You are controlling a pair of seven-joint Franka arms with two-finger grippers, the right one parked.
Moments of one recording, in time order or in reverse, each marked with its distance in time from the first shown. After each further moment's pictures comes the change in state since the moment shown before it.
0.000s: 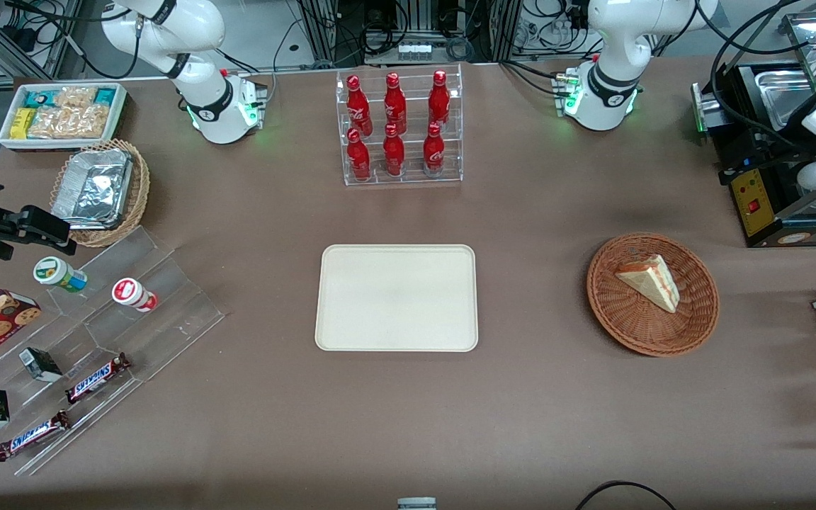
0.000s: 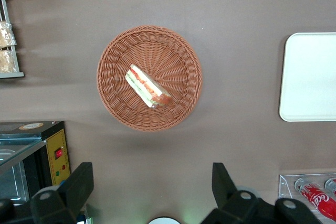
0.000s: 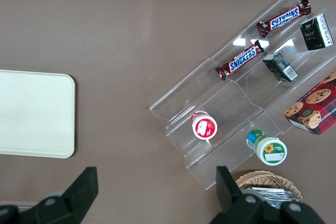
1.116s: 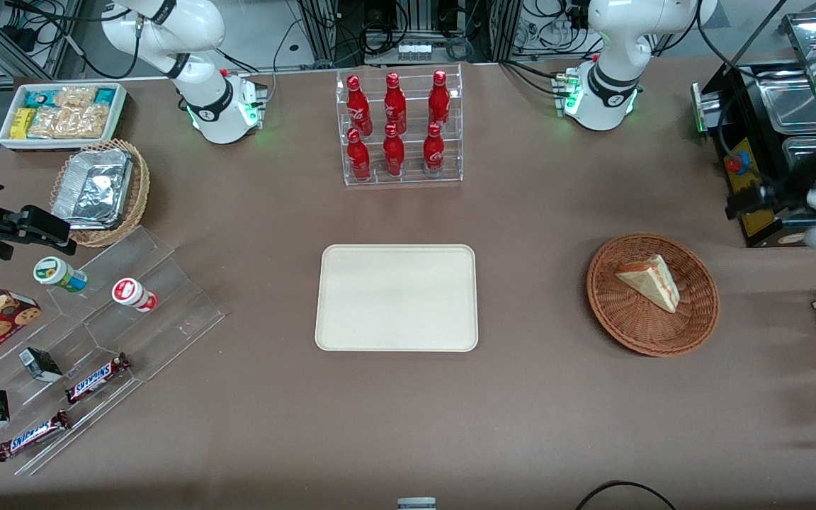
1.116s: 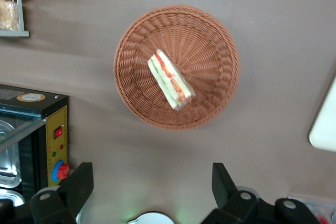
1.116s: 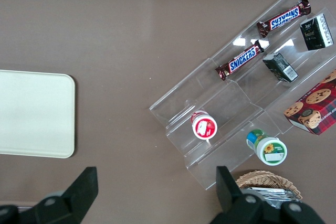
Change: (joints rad) arm 0.068 0.167 0.024 -0.009 0.028 0.040 -0.138
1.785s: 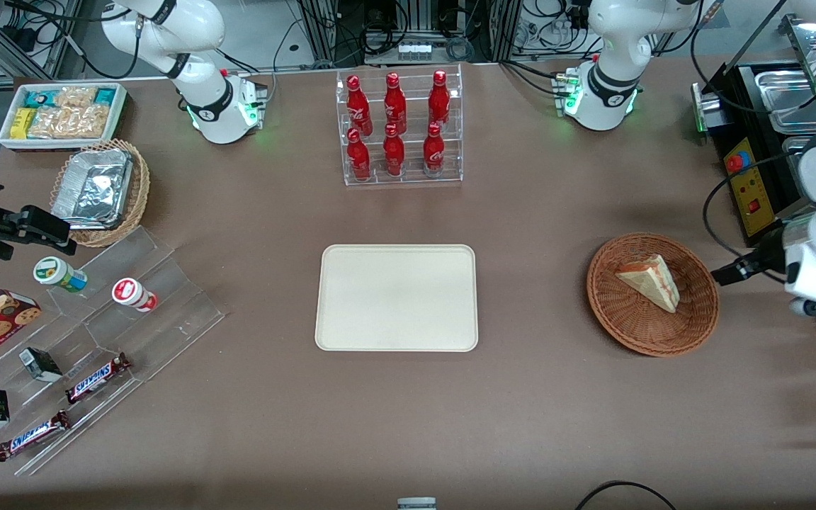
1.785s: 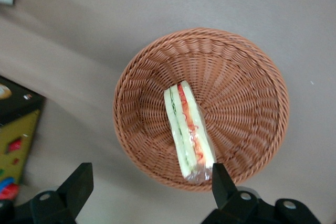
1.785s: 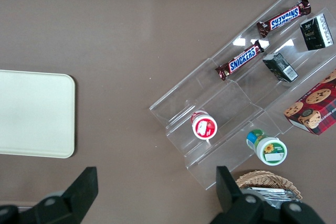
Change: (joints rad) arm 0.075 0.123 0.003 -0.241 -0.001 0.363 -0.259
